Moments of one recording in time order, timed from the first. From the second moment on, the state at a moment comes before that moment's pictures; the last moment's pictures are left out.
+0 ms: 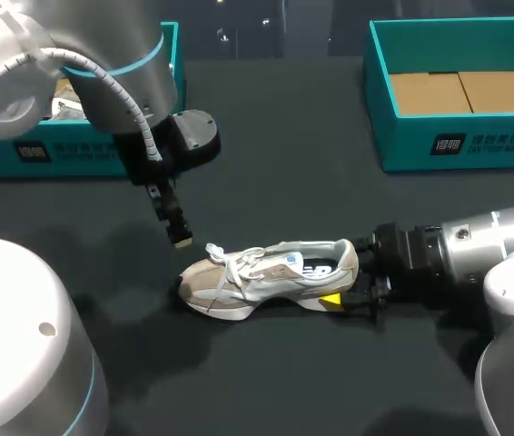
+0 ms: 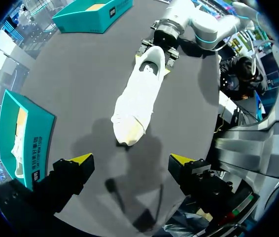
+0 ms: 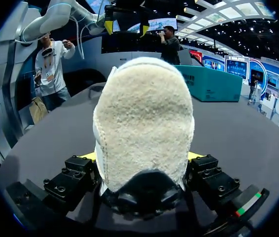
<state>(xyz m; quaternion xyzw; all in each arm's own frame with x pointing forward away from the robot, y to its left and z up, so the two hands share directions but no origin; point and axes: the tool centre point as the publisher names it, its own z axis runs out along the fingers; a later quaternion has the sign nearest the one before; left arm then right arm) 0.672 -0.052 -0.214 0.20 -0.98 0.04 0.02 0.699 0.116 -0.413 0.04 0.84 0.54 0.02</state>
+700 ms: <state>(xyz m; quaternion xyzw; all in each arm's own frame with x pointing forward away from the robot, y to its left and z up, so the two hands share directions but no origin) 0.631 -0.086 -0.236 0.45 -0.89 0.02 0.01 0.699 0.116 -0.413 0.04 0.84 0.54 0.02</state>
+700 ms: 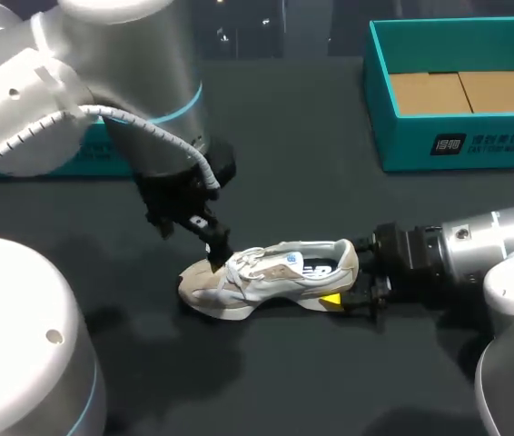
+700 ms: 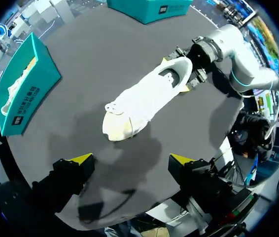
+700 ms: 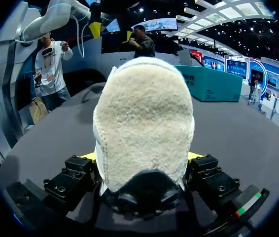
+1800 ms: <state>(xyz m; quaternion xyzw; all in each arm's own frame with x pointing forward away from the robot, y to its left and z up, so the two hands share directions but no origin) 0.640 -0.164 -0.265 0.66 -0.75 -0.05 0.00 0.699 0.116 -0.413 0.04 0.84 0.54 0.02</state>
